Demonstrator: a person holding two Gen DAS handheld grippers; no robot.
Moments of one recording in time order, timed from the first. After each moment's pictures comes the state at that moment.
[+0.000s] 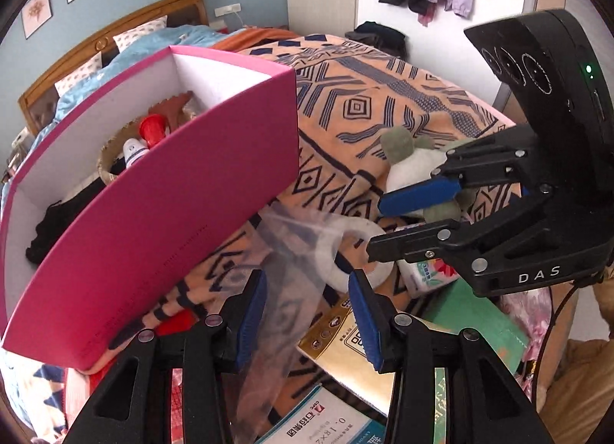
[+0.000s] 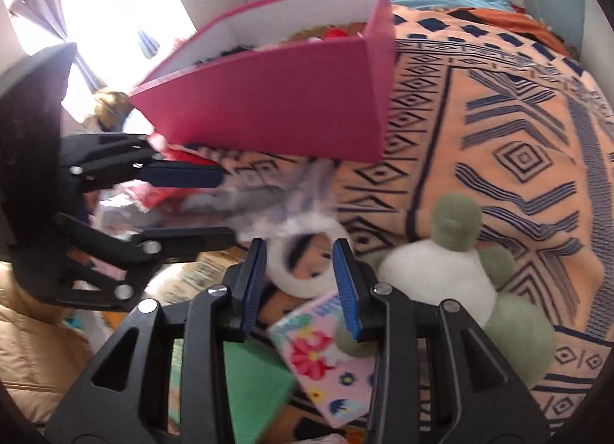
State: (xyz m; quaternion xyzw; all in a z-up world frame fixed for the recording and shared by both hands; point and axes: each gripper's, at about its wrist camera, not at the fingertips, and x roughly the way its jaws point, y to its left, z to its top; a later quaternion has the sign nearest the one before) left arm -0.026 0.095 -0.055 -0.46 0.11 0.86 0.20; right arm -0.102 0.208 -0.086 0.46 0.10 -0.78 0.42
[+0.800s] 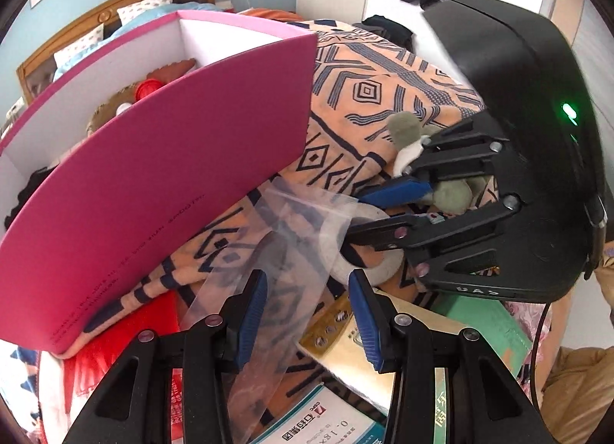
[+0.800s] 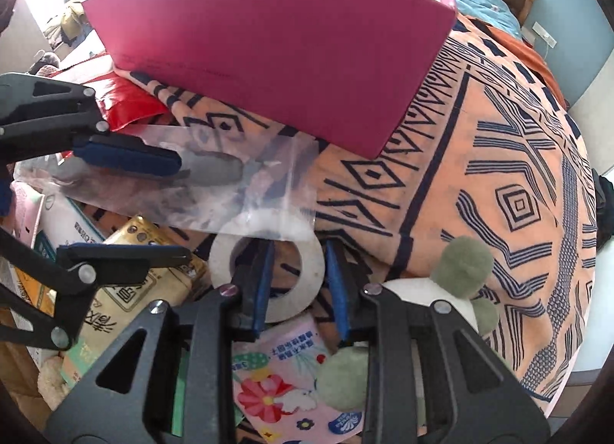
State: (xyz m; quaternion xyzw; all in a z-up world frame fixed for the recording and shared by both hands) left arm -0.031 0.081 -0.072 -0.49 0.07 0.85 0.20; right arm -0.115 0.164 -0.115 0.47 0.26 -0.75 0.38
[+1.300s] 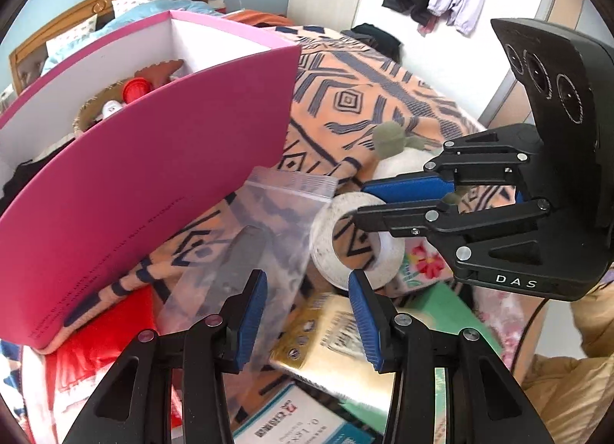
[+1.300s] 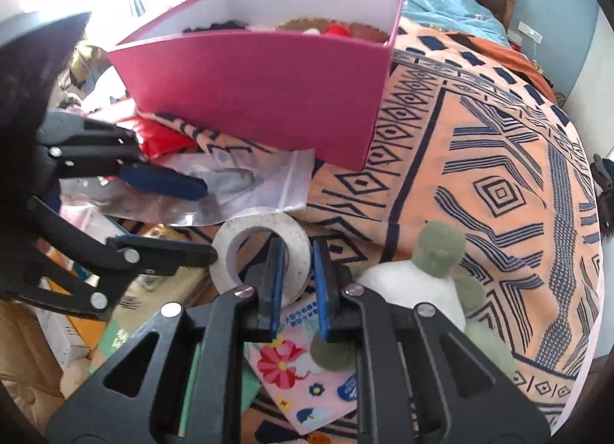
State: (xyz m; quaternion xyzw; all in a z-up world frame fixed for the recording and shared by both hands) left arm -0.027 0.083 -0.064 -0.48 0.03 0.84 0.24; right arm -0.097 0.193 -0.086 0.43 0.19 -0.79 0.39
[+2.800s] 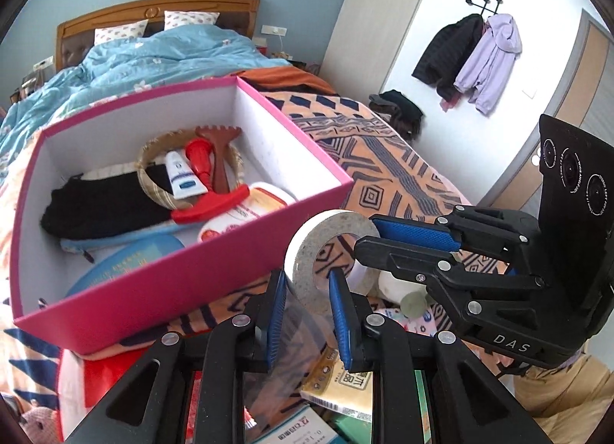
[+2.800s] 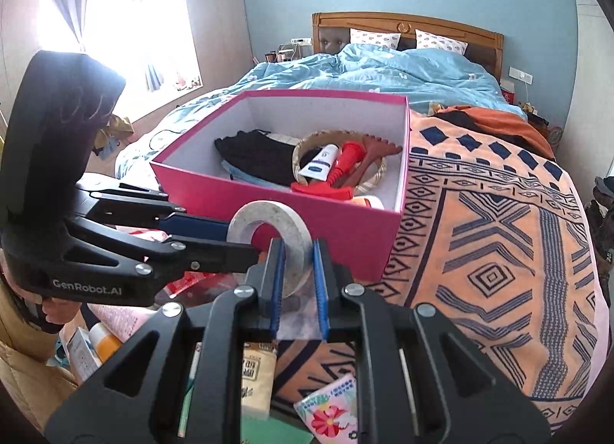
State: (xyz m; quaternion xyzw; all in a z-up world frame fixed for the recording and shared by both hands) left arm -0.038 0.037 0.003 -0.42 -0.07 0.89 0.19; right arm -0.089 0.175 -0.015 0.31 0.11 -0.84 0.43
